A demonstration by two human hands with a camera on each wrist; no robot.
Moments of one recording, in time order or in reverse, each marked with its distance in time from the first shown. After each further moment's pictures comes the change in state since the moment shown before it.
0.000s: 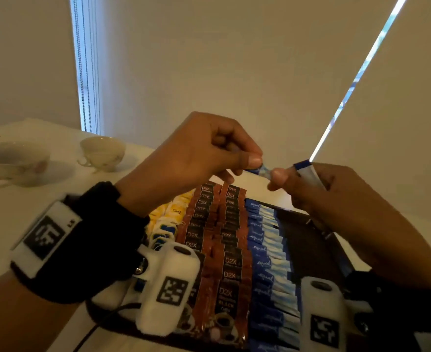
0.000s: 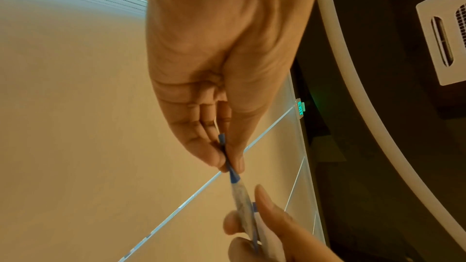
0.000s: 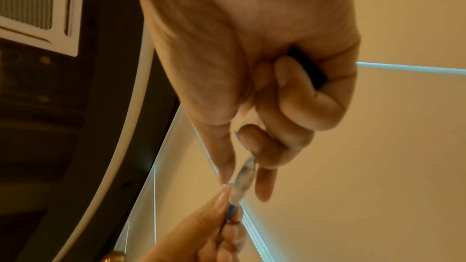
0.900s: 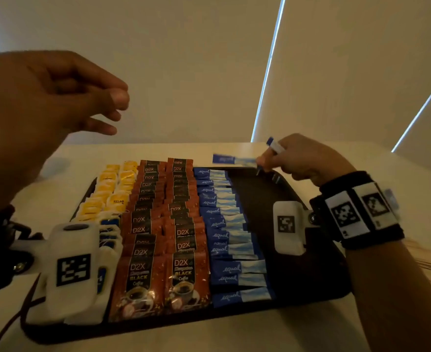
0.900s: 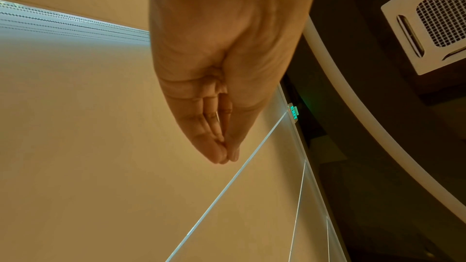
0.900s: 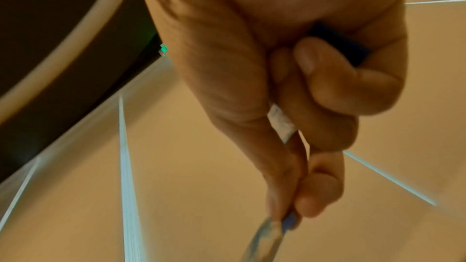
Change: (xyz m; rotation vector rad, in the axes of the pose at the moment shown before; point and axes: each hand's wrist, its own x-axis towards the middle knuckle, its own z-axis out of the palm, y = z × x) left_hand 0.020 -0.013 -0.032 0.156 0.096 0.102; right_hand 0.021 0.095 -0.048 -0.112 0.070 0.490
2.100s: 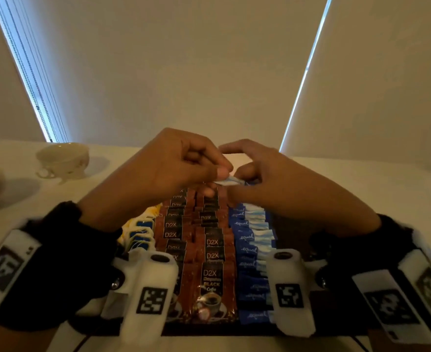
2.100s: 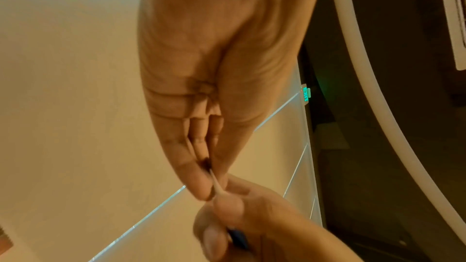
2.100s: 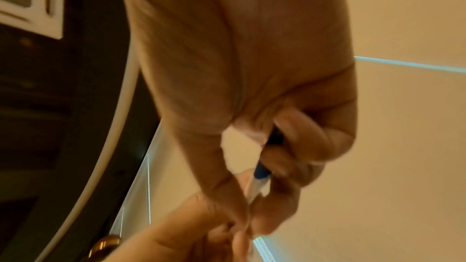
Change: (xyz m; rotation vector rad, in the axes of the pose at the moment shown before) left_hand -0.026 0.012 0.054 -0.016 -0.277 -0.235; right_hand -0.057 -0.064 0.045 0.067 -0.357 -0.516
